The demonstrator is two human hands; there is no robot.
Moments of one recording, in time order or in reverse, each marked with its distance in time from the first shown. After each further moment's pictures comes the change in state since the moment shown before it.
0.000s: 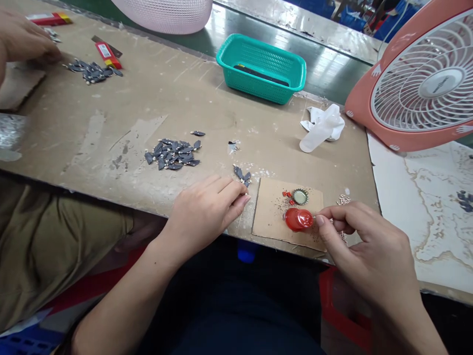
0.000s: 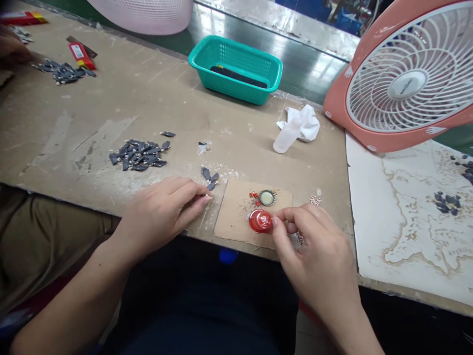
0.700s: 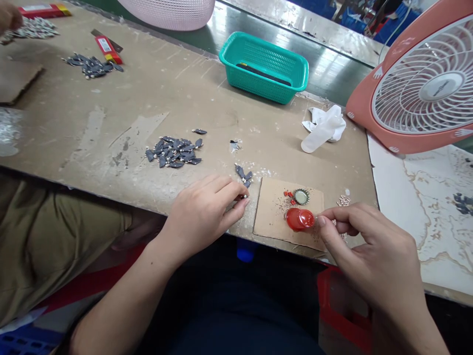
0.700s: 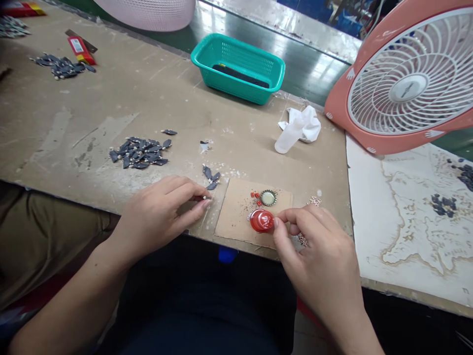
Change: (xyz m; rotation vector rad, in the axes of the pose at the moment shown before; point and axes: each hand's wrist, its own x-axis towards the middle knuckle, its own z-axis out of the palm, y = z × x) left_hand -0.004 0.001 -0.004 -0.160 0.006 -0.075; right_hand 0.002 -0.002 -0.002 -0.039 0.019 -0.022
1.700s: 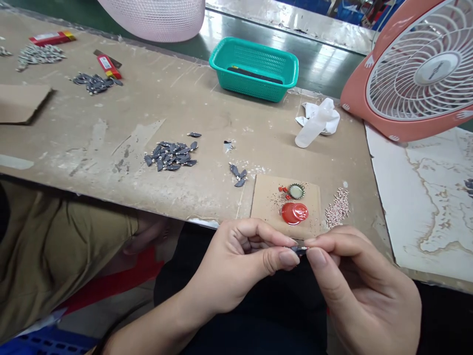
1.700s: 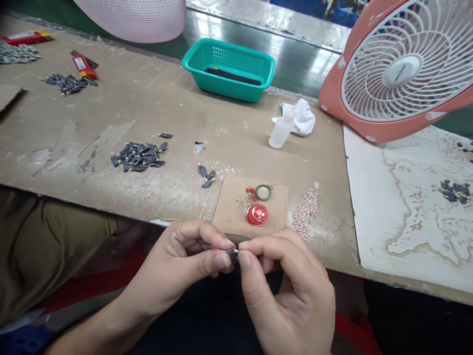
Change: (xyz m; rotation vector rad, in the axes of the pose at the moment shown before) left_hand -0.005 0.086 0.002 -1.839 -0.166 -0.836; right_hand -0.034 -0.054 0.006 0.644 0.165 0.272
